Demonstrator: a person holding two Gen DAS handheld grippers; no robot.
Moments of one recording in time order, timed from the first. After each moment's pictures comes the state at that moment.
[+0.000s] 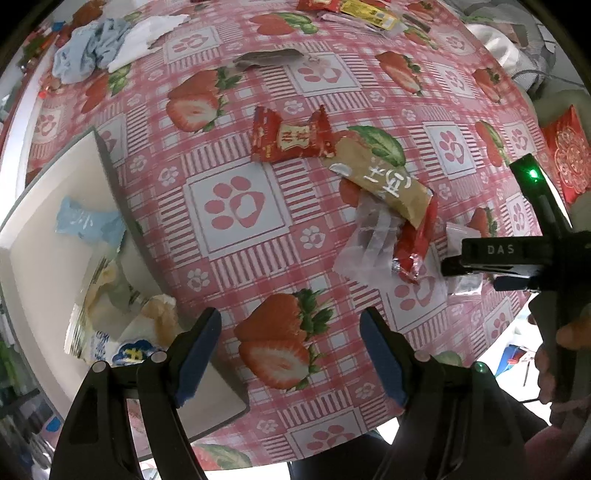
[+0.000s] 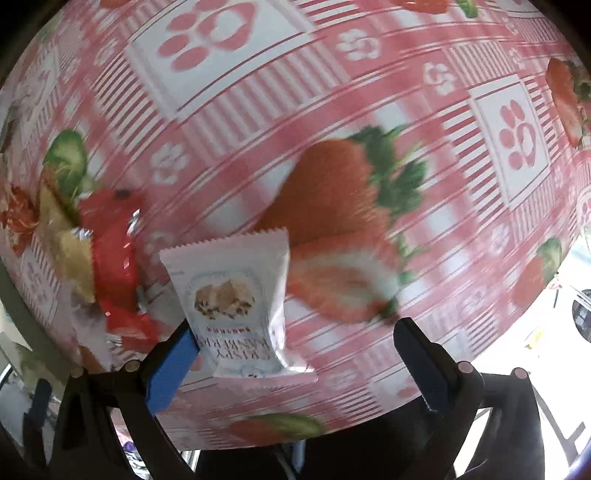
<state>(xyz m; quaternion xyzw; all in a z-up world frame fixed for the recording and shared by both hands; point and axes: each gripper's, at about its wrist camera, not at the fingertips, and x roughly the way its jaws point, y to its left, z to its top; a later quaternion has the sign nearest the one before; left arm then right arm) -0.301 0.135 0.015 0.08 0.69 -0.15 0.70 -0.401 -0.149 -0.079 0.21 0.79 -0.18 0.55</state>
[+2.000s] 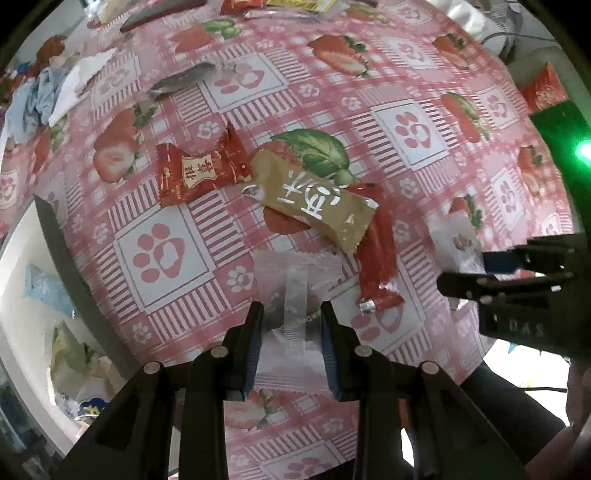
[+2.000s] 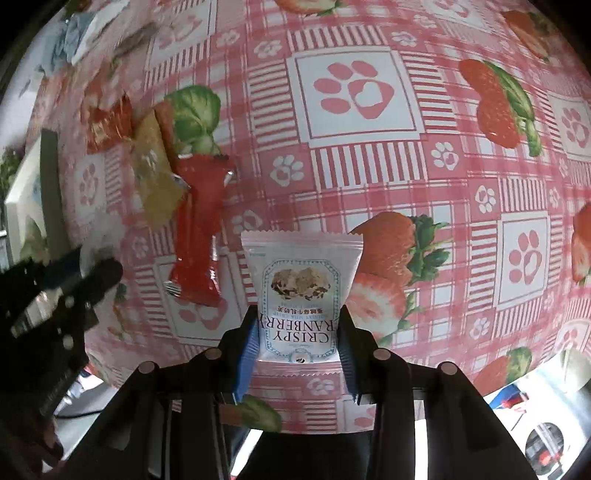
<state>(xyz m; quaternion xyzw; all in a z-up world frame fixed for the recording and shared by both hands) -0.306 0.058 0.004 0.13 0.67 -0.21 0.70 -0.342 -0.054 -0.032 0.09 0.76 -0.02 0.64</state>
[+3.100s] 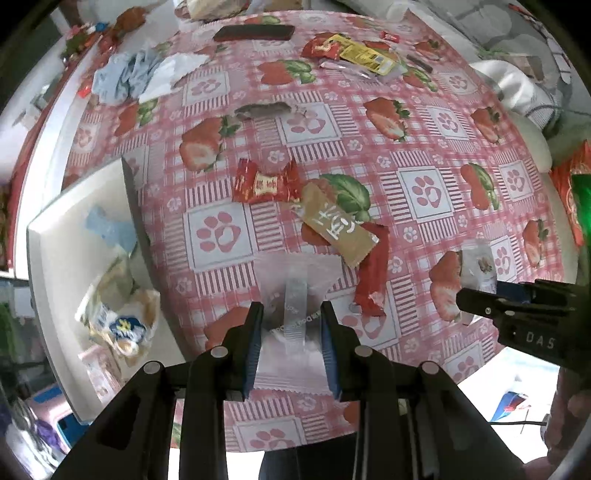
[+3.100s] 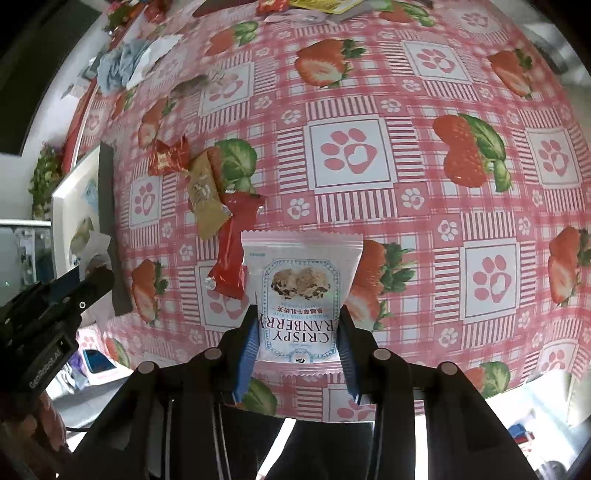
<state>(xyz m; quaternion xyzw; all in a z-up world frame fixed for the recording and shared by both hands) -0.315 0.084 0.057 0.06 0.64 -0.09 0.76 -0.351 -0.082 0.039 0.10 0.70 0.03 0.70</state>
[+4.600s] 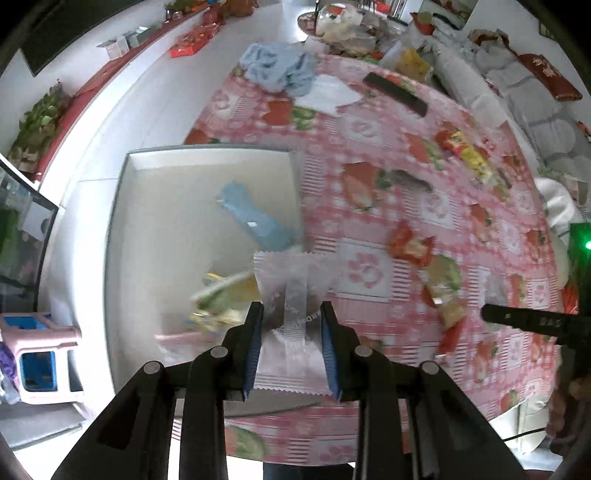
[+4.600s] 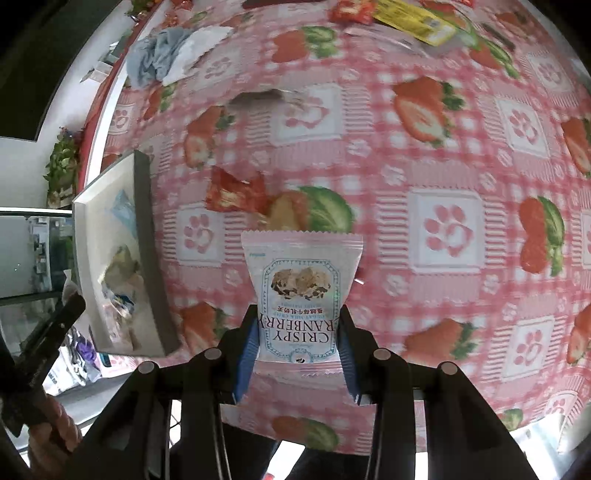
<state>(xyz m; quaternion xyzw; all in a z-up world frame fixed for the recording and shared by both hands) -0.312 0.257 0.079 -0.08 0.60 0.03 0.79 -0.276 0.010 0.041 0.09 0.72 0.08 0.69</state>
